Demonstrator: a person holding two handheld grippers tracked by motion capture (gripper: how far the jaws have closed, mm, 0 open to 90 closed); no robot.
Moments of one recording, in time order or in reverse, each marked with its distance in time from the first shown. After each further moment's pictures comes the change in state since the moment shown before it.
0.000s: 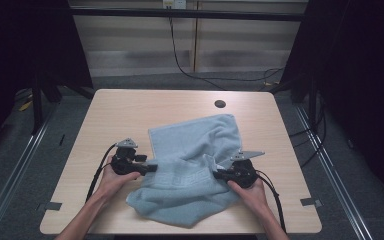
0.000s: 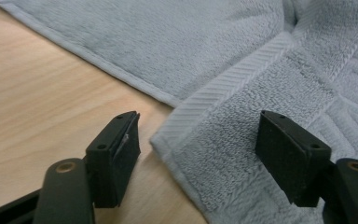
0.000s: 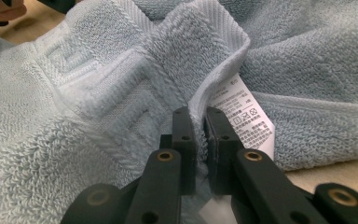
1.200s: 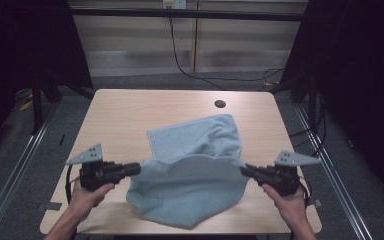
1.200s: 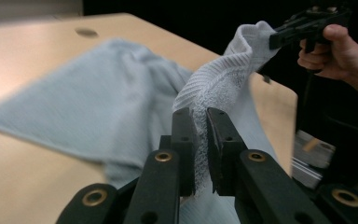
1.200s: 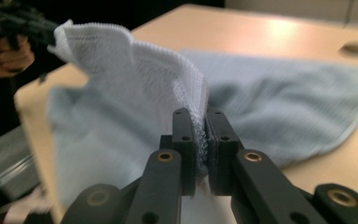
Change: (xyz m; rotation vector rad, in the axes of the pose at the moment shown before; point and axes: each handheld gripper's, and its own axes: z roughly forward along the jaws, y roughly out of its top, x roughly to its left) left arm -0.065 -0.022 -0.107 -0.312 -0.182 0.106; right arm 0.030 0.005 -0.125 -0.239 -0.005 -0.046
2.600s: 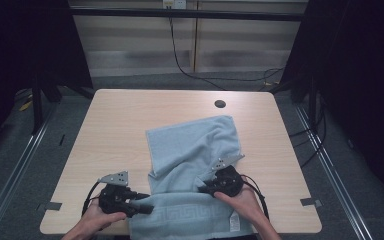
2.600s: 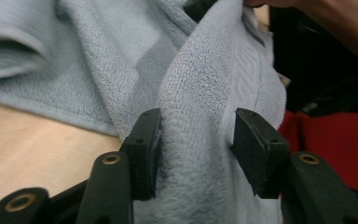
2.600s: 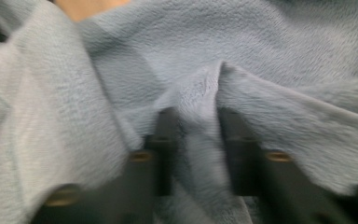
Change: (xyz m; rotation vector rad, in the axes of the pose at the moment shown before) left arm -0.005 -0.046 0.039 0.308 -0.174 -0.056; right arm 0.023 -0.024 0.132 0.395 0.166 -0.059
